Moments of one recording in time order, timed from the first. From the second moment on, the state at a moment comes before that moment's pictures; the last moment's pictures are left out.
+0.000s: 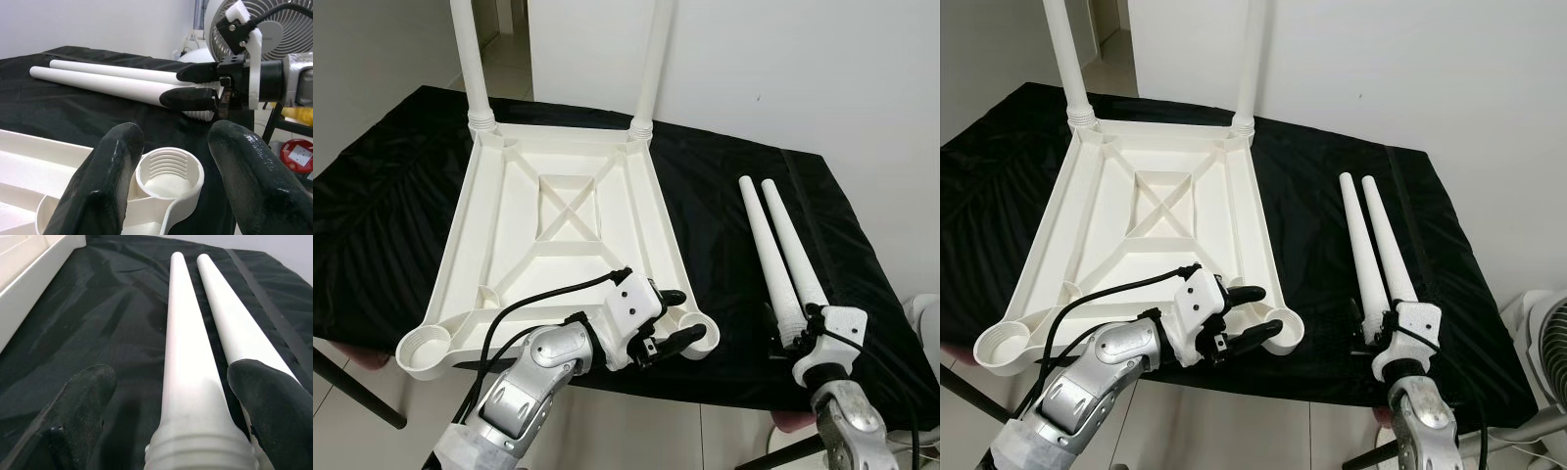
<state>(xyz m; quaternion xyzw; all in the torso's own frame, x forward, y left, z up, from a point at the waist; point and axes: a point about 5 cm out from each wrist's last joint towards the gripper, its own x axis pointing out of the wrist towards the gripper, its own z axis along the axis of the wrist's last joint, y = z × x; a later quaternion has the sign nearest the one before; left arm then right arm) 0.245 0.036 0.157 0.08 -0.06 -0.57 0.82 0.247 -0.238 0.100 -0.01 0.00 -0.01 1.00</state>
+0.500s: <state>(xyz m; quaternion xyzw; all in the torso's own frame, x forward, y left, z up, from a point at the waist) 0.246 0.035 0.165 0.09 -0.07 -0.57 0.81 0.255 -0.237 0.092 0.01 0.03 0.03 1.00</state>
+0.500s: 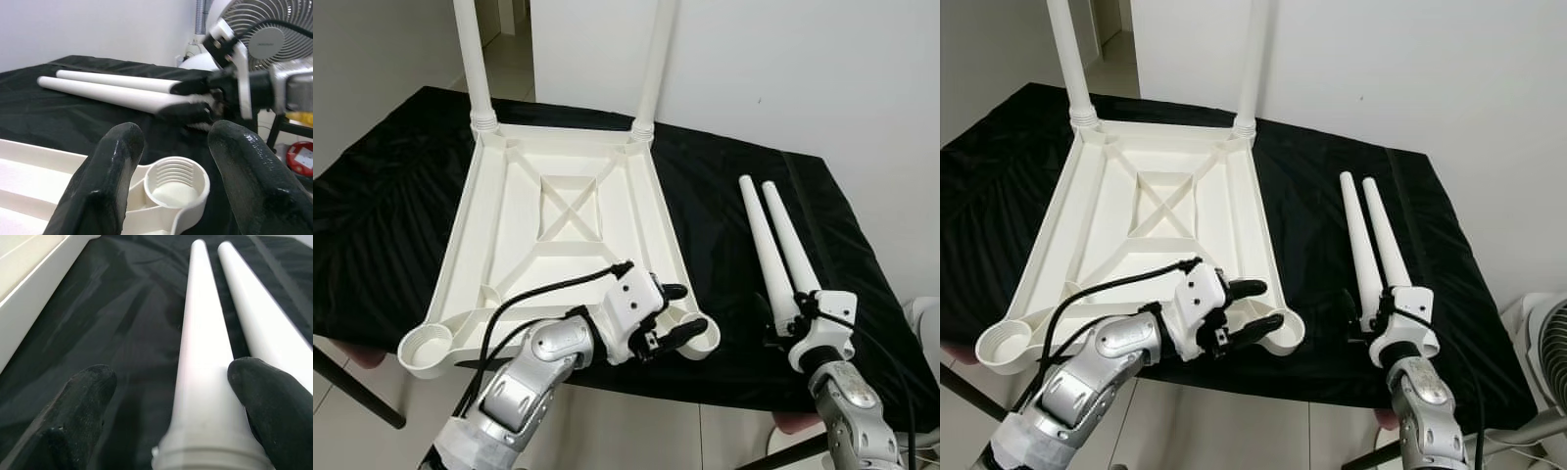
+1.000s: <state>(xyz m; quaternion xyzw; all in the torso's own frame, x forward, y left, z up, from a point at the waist) 0.246 0.033 0.166 0.09 -0.07 -0.57 0.81 0.240 -0.233 0.081 0.03 0.04 0.02 1.00</state>
